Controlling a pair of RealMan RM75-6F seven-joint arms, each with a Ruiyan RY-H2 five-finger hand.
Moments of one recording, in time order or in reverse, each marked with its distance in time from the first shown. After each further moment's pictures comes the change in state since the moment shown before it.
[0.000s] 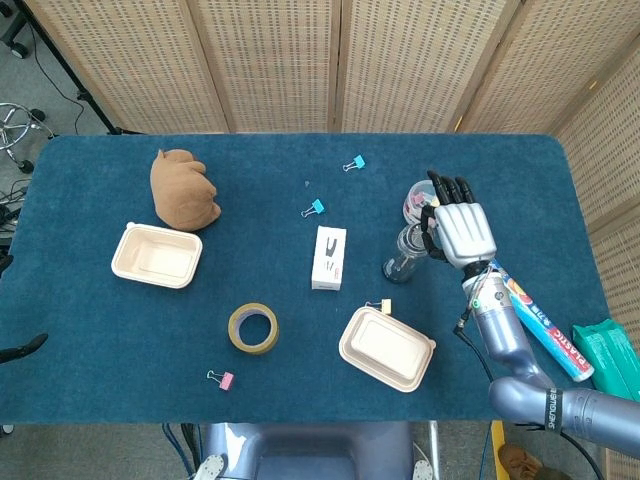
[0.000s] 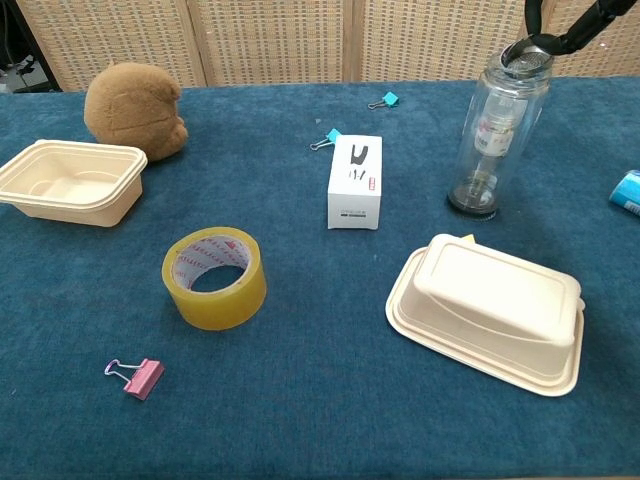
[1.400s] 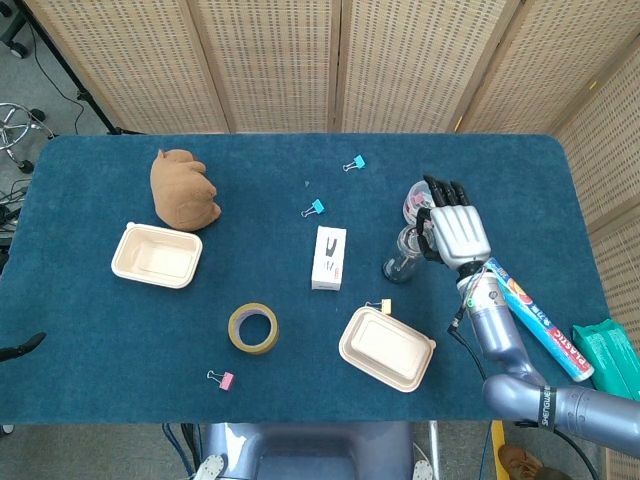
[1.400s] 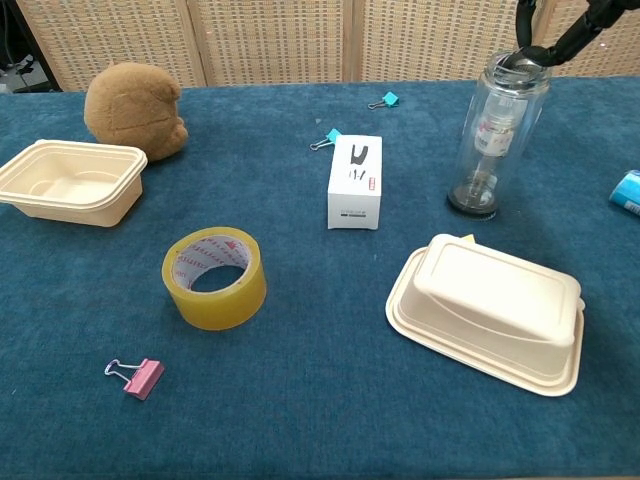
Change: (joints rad) left arm 0.002 0.009 -0.003 0.006 0.001 0.001 -0.035; right arm 0.012 -0.020 0.005 0.006 0.048 -0.019 -0.005
